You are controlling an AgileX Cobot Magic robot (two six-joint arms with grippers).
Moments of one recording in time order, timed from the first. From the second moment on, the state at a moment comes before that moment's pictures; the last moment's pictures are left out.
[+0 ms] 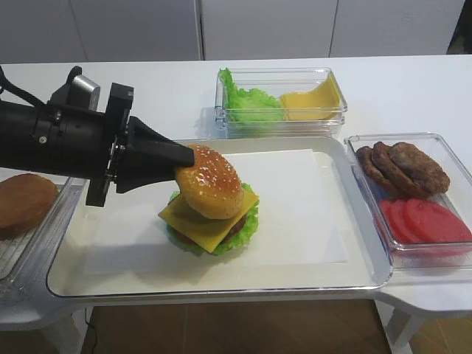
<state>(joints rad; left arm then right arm) -0.13 1.59 -0.79 -1.49 1.10 0.72 0.04 -0.02 -0.47 0.12 1.15 -0.10</state>
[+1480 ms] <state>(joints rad) -0.16 1.59 -0.79 -1.52 1.08 0.73 0.04 -0.02 -0.47 0.12 1.15 -0.10</state>
